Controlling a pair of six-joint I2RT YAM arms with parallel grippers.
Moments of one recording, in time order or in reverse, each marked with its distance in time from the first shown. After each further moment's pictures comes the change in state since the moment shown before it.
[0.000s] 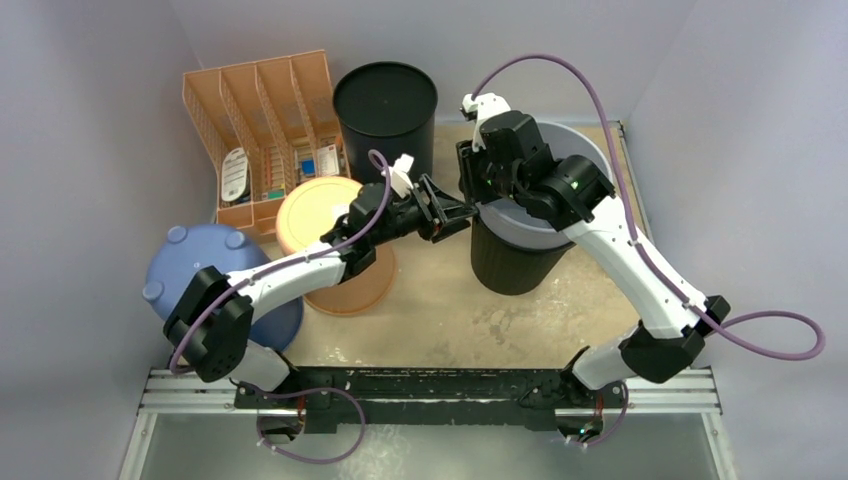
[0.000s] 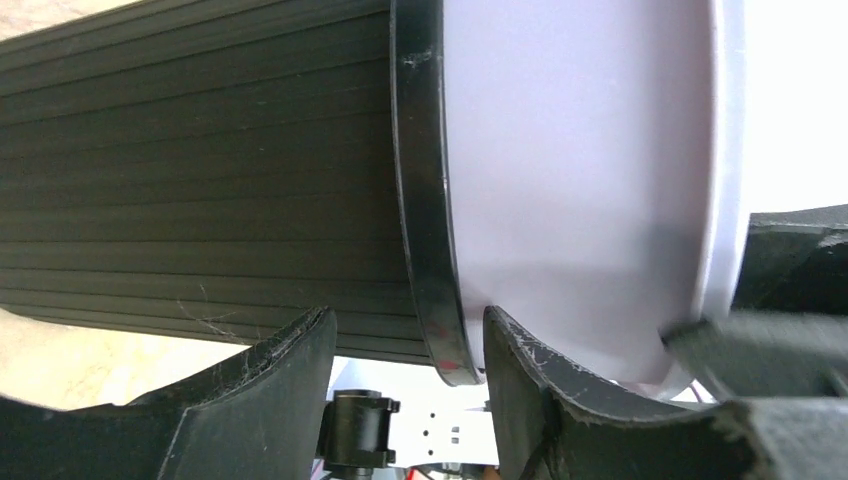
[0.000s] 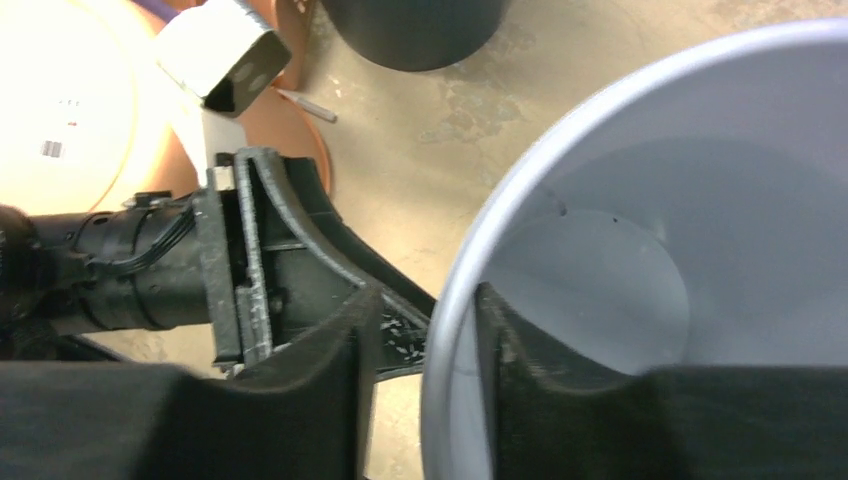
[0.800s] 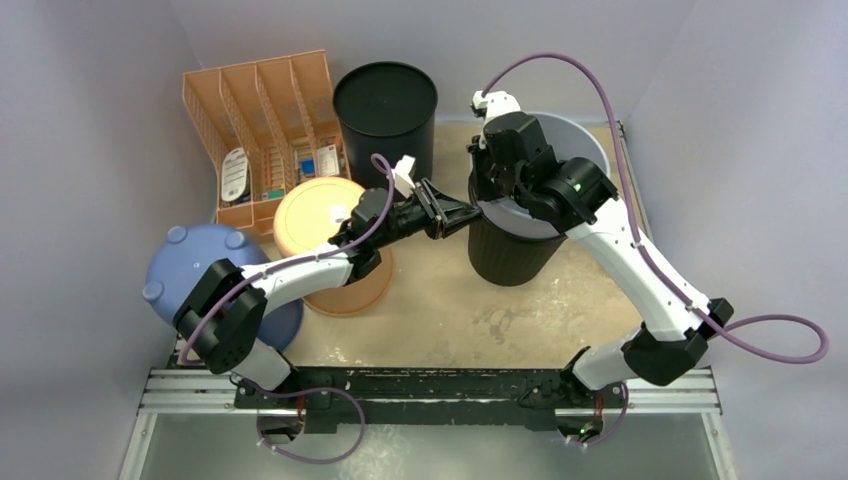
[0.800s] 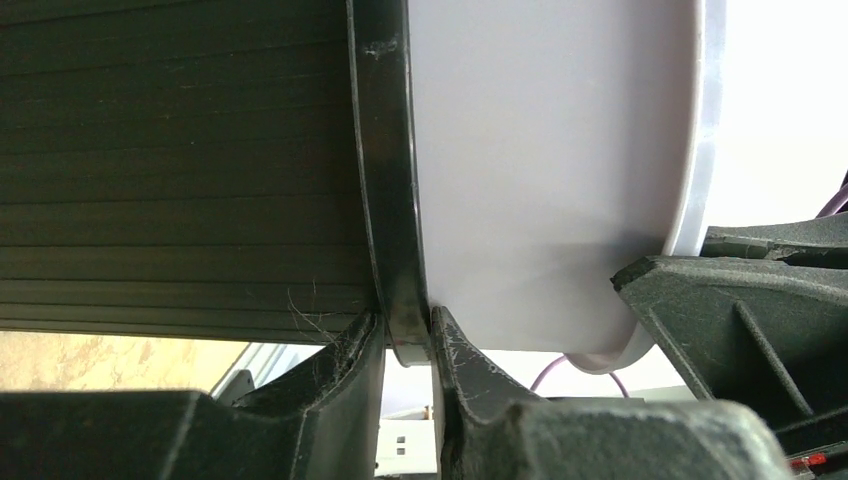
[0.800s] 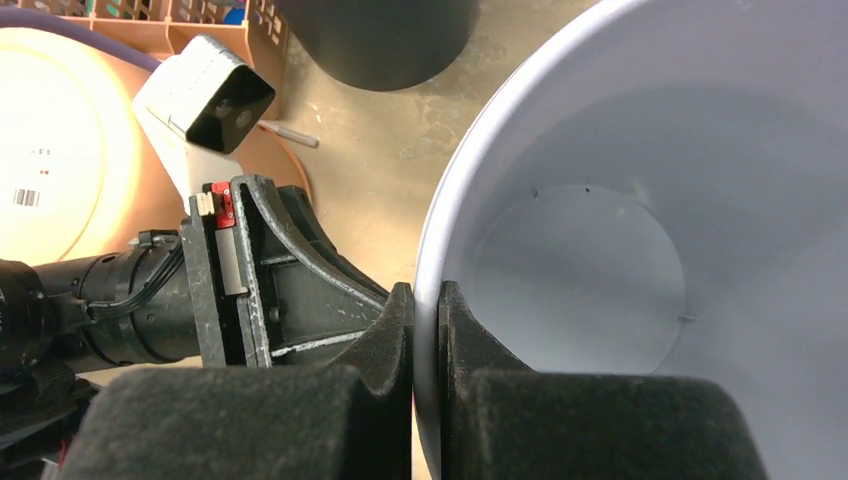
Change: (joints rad) left arm -0.016 0.057 -0.035 0.220 -0.005 -0.160; right arm -0.003 -0.011 -0.018 0.013 0.071 0.048
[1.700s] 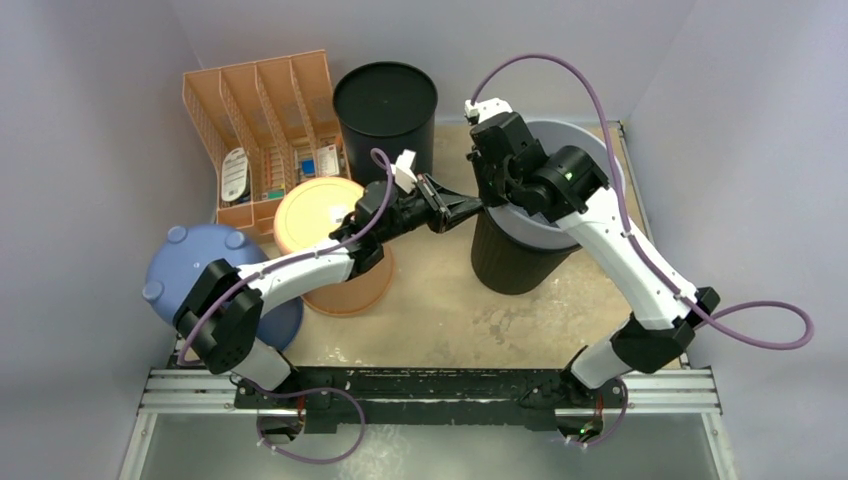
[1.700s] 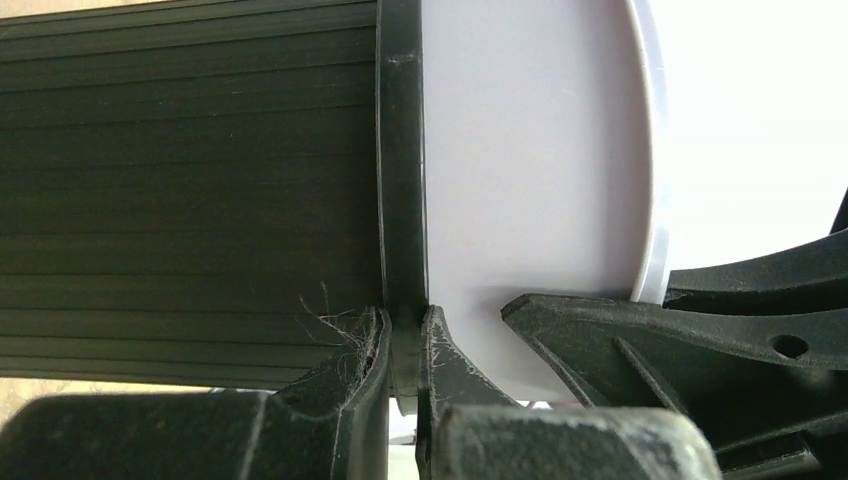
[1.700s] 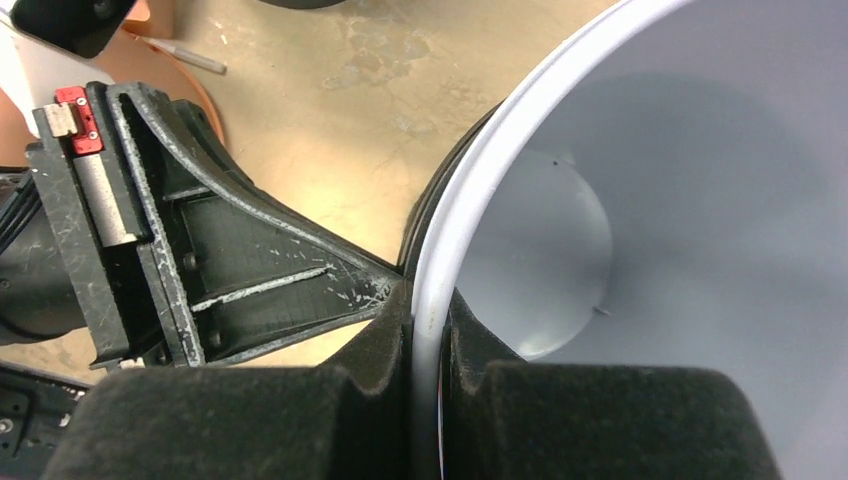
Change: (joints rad) left arm -0.008 0.002 0.059 -0.093 -0.054 0.005; right arm 0.021 0.053 0.081 -0.197 0.092 -0.029
